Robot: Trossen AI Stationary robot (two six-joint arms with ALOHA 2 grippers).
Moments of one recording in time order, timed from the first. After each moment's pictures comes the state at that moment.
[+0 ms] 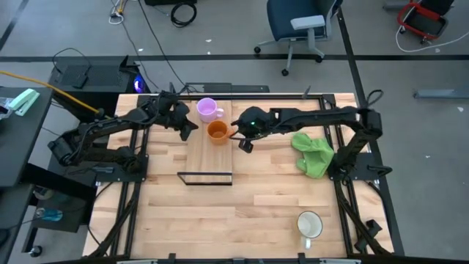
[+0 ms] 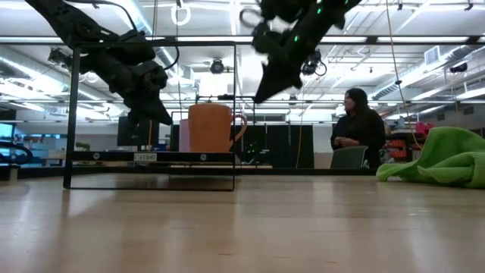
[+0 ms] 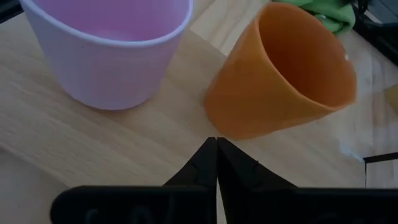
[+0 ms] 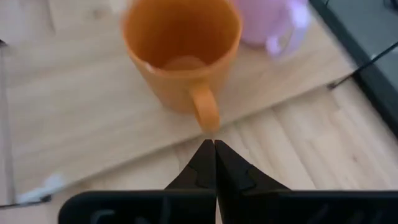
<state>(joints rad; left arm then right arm) 0.73 1.18 0.60 -0.18 0.44 -0.09 -0.18 1.68 1.29 -0.47 0.14 0.17</state>
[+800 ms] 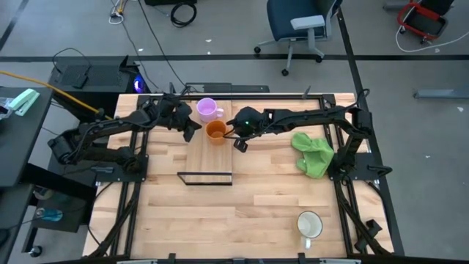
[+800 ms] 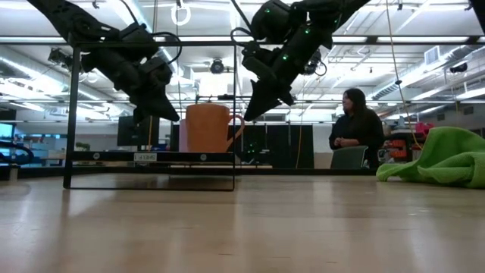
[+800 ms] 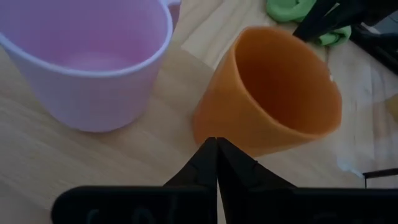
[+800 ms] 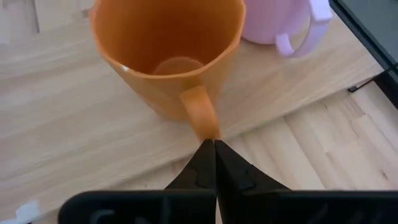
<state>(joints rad) 0.66 1.18 0.60 -0.10 0.37 -0.15 -0.21 1.77 1.29 -0.36 0.10 0.16</state>
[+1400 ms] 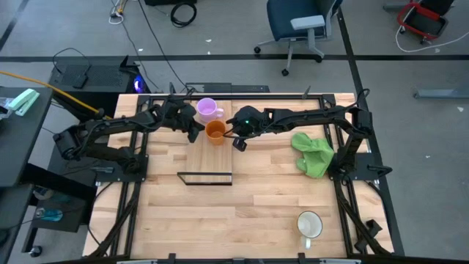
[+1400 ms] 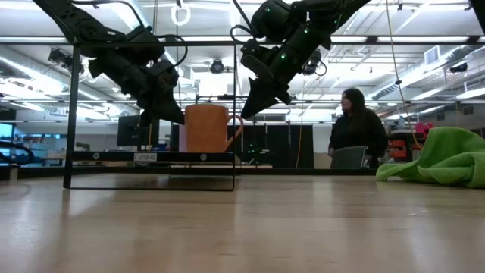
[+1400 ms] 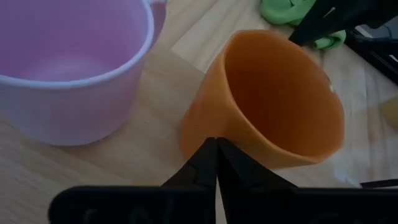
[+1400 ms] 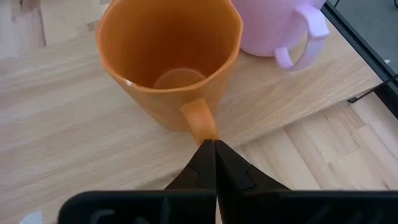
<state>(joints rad) 0.62 1.25 0.60 -0.01 0.36 -0.20 -0.21 1.77 1.29 -0.33 0.10 0.16</state>
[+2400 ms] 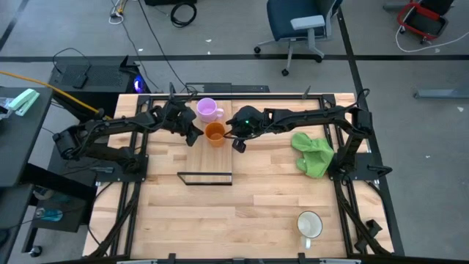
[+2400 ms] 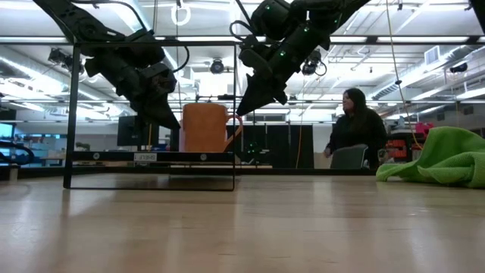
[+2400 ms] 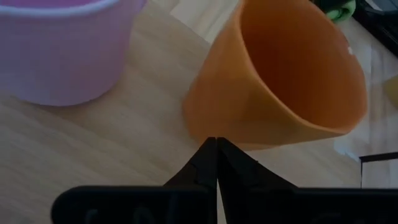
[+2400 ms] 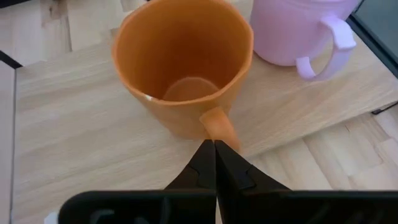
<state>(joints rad) 0.60 1.25 0.60 -0.11 0.37 -0.19 -0.21 1.77 1.29 -0.30 0.04 0.15</state>
